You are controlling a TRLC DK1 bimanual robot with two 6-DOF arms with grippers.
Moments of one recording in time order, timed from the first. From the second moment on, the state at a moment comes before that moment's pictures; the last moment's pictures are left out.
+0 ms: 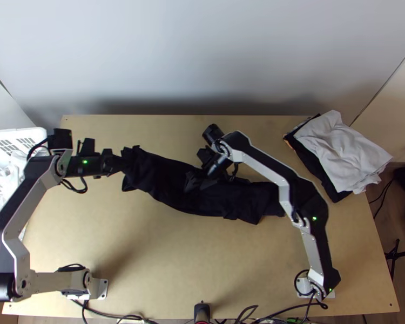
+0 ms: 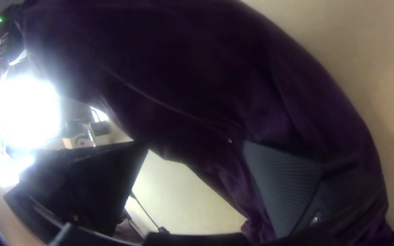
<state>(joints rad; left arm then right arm) 0.09 1.43 1.12 -0.63 0.96 -0.40 0.67 2.22 1.90 -1.01 -0.68 0.22</state>
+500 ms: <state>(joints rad) -0.17 1.46 1.15 -0.47 0.93 -0.51 0.54 1.90 1.67 -0.89 -0.57 0.21</state>
